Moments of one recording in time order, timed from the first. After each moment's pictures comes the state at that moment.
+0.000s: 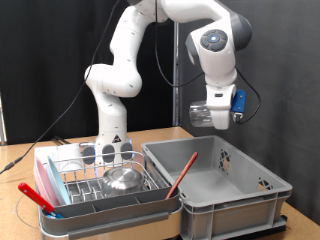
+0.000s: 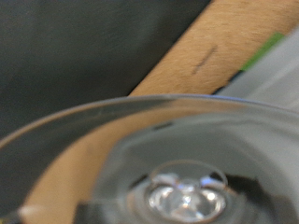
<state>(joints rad) -1.05 -0.49 1.28 -2.27 1.00 1.62 -0.27</state>
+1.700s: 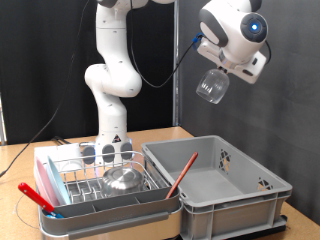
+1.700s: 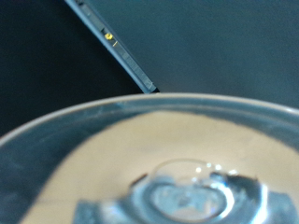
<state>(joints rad) -1.06 0.02 1.43 -1.95 0.68 1.15 -1.05</state>
